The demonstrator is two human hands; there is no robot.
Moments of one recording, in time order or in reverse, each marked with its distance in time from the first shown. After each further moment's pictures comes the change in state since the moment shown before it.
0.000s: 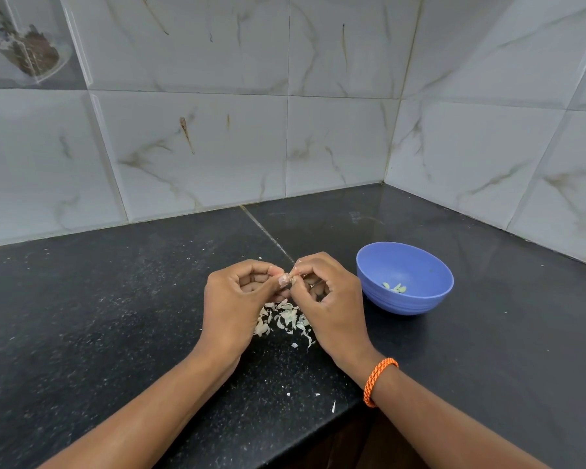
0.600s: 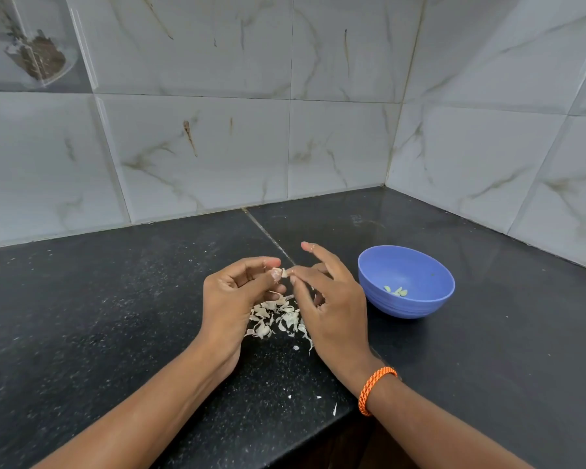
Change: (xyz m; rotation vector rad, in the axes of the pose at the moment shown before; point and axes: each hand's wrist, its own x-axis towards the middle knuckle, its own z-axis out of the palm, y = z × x) left_hand 0.004 -0.002 -0.004 -0.187 0.015 -0.076; right_hand -0.006 0.002 0.003 -0.265 0.052 -0.089
